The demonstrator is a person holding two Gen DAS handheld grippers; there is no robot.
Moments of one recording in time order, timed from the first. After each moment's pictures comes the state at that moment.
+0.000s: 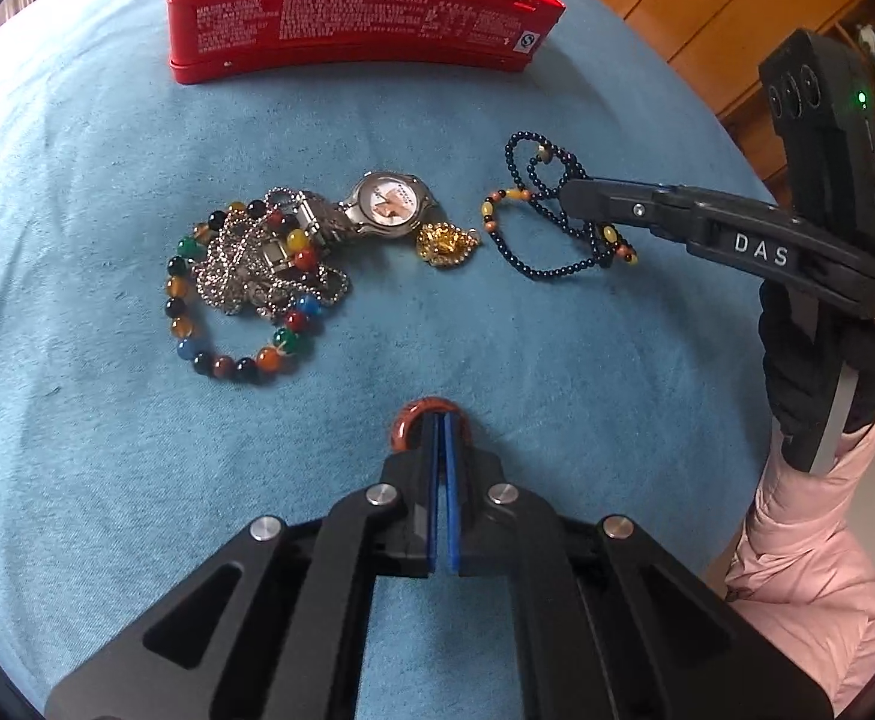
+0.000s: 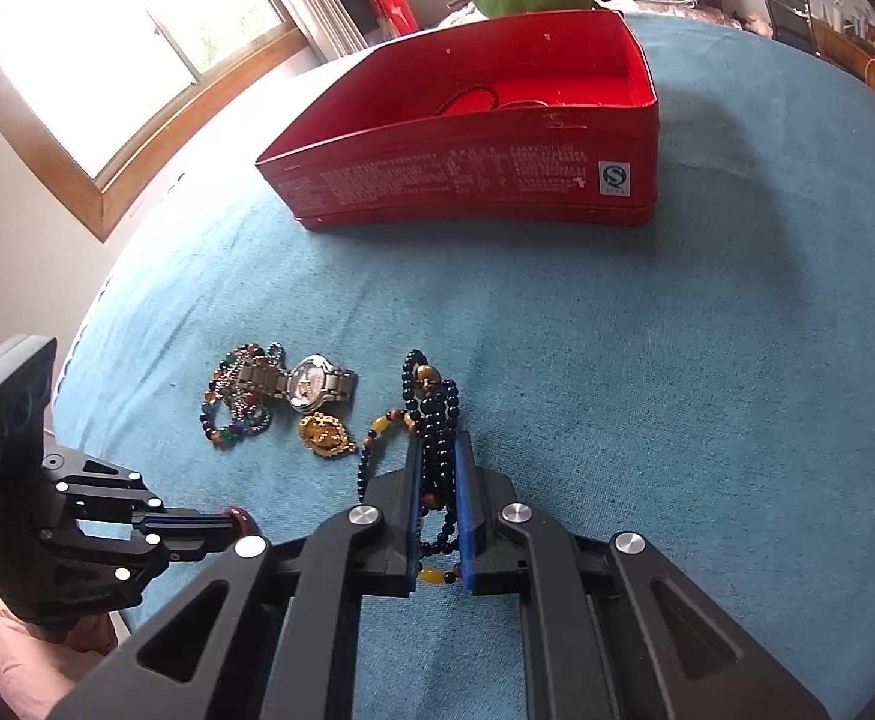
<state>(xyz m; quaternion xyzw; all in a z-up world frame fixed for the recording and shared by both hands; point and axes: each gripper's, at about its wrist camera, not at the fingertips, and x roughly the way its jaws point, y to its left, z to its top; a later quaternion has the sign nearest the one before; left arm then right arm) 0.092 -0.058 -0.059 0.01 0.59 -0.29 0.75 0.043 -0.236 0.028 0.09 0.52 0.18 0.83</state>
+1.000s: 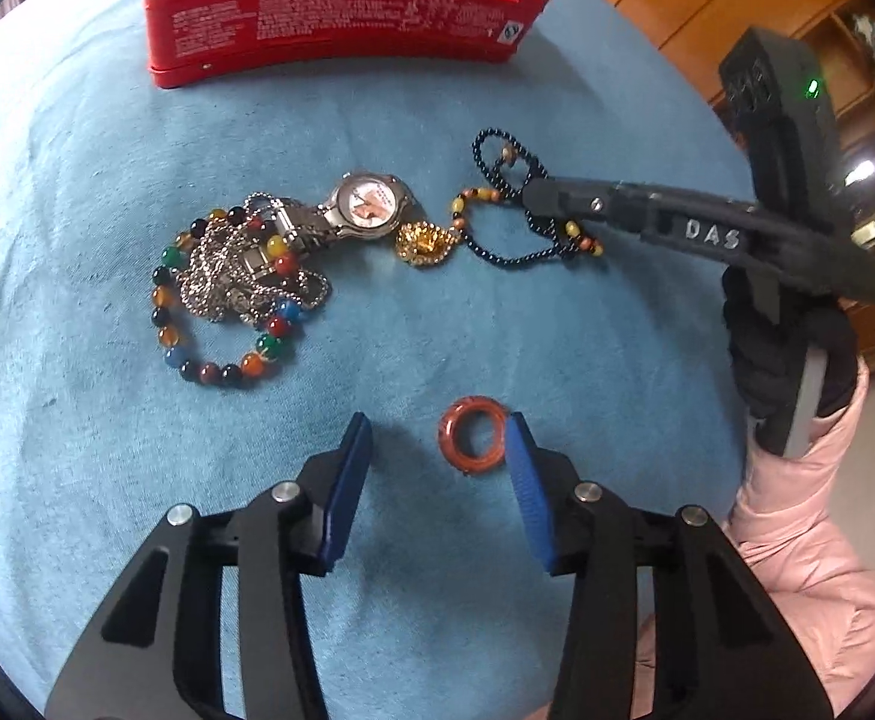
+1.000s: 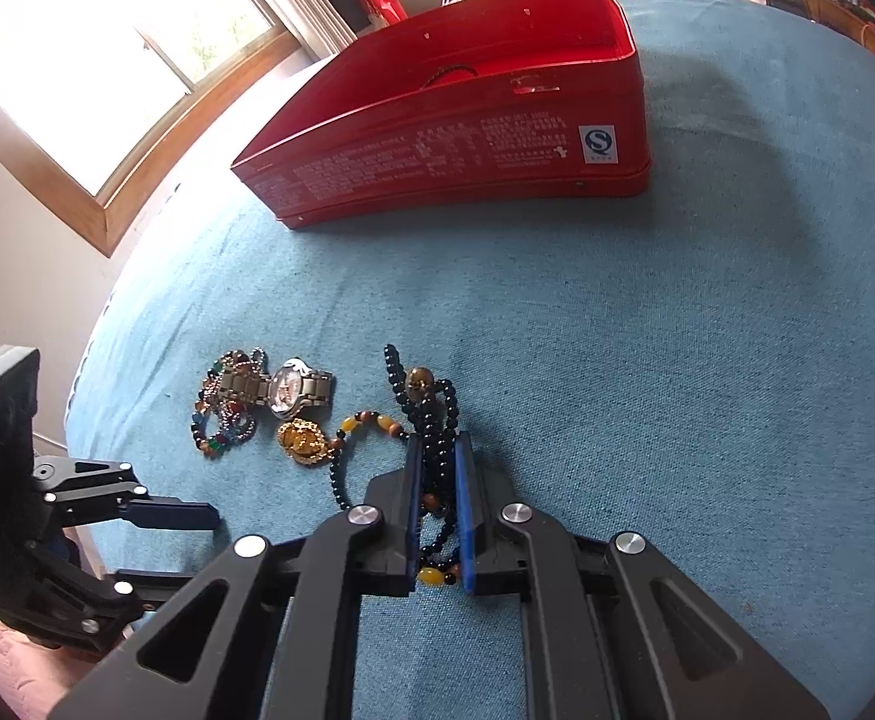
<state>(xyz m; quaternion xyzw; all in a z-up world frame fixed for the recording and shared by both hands) 0.087 -0.070 -0.055 0.03 0.60 -0.30 0.74 0.054 -0.251 0.010 0.12 0.52 0.19 0.82</state>
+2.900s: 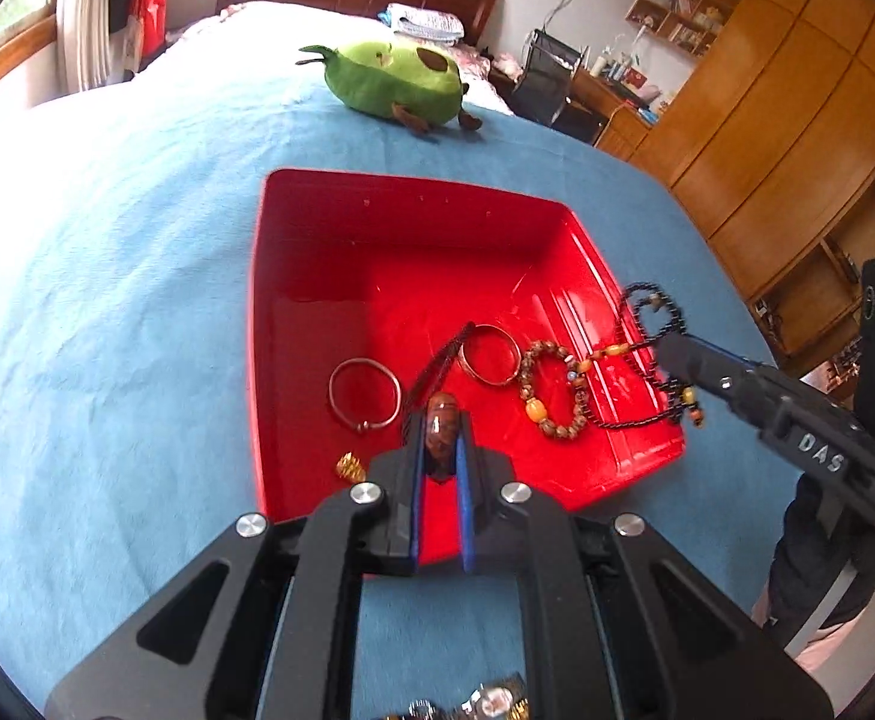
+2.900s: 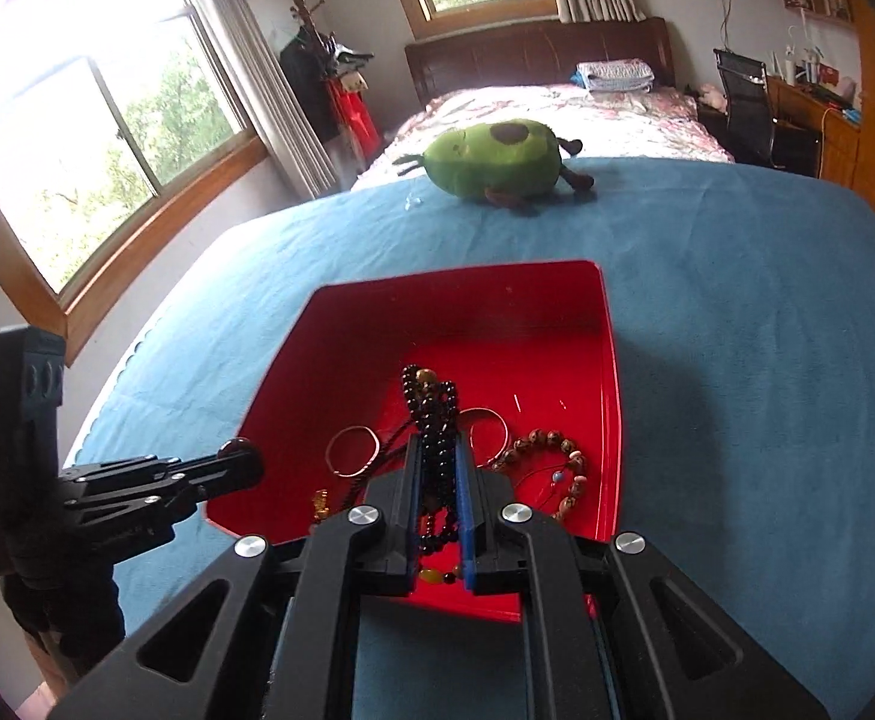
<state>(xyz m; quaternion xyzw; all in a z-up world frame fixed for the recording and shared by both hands) 0.288 -0.052 0.038 -0.06 0.49 -0.23 0.84 0.201 -0.255 0.114 0.10 0.42 0.12 0.89</state>
